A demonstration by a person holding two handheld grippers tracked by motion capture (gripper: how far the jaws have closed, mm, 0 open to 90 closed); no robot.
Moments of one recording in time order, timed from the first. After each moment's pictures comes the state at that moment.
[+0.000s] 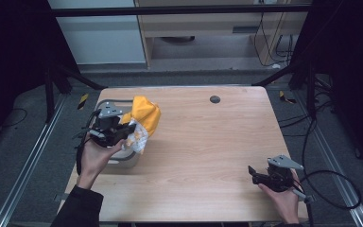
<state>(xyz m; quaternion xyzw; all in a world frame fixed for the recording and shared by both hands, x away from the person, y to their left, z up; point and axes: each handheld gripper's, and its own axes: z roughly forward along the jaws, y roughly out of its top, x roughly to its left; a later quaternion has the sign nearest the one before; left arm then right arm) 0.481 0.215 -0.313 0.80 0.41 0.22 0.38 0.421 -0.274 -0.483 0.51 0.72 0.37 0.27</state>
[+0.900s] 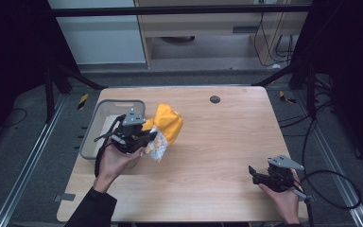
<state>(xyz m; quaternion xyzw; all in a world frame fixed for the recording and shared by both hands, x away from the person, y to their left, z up) 0.474 0.165 -0.327 0.84 0.35 0.18 0.38 0.420 -0.274 -0.482 0.51 0.72 0.37 0.27</state>
